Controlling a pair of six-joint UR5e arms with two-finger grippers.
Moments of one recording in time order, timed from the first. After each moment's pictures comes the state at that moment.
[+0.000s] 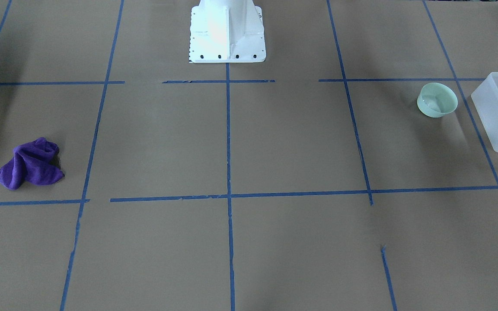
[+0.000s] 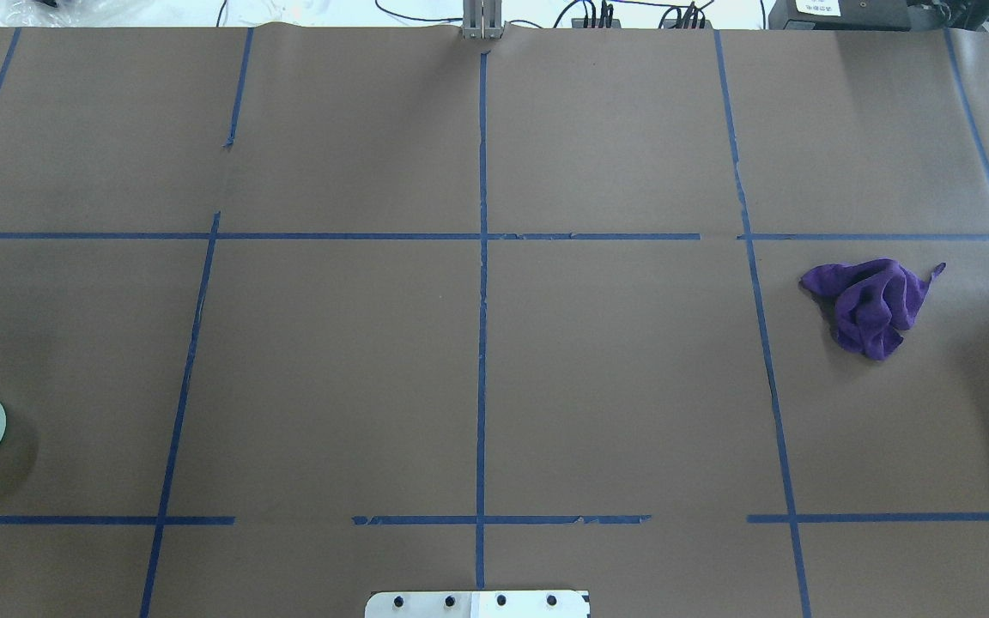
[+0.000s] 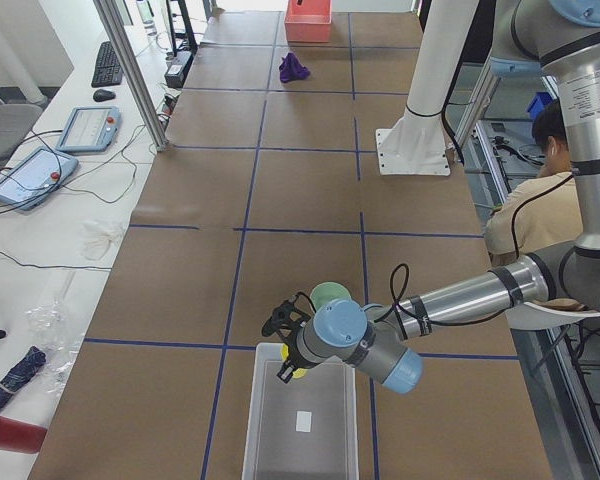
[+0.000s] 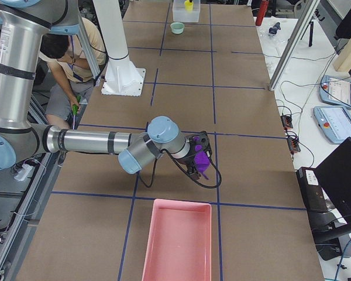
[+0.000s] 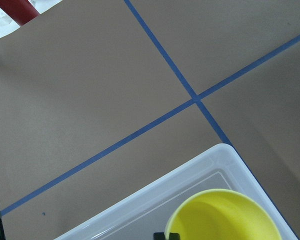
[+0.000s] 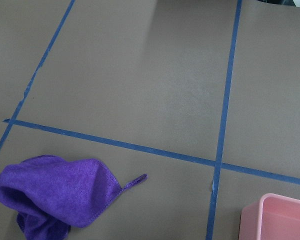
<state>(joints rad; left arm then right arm) -1.51 -1.28 -1.47 -2.48 -2.34 0.19 1.52 -1.83 1.81 -0.89 2.35 0.30</state>
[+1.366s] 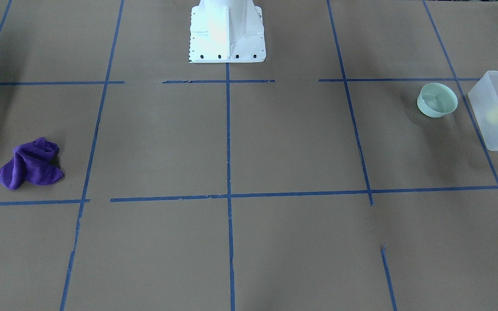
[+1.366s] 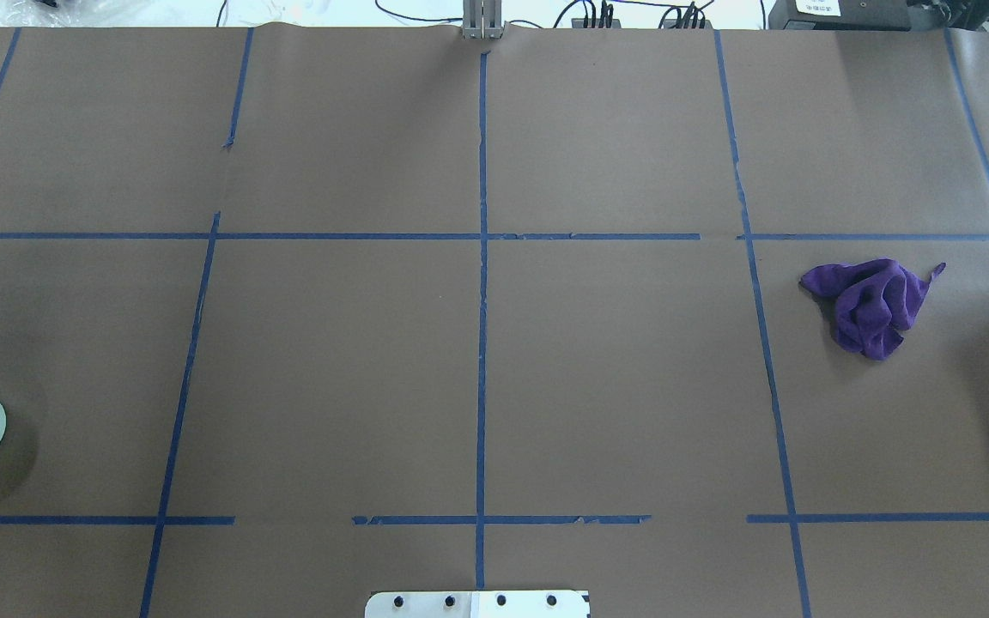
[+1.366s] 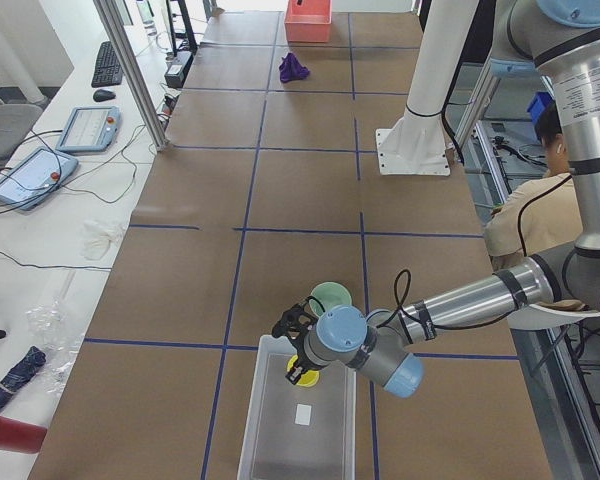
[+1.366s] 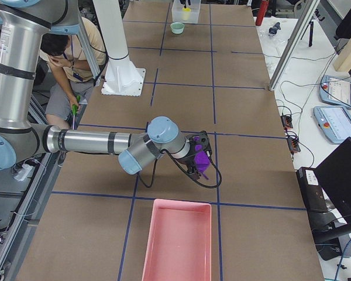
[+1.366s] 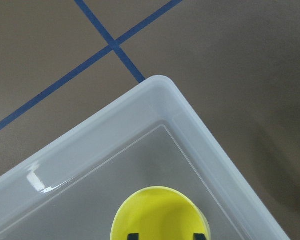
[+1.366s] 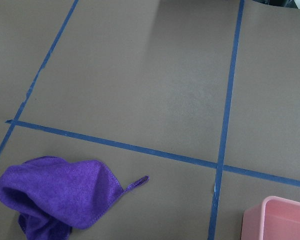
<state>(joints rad) -1.46 -1.26 -1.44 -2.52 -2.35 0.22 1.52 -1.83 1.80 -0.87 2.35 0.31</state>
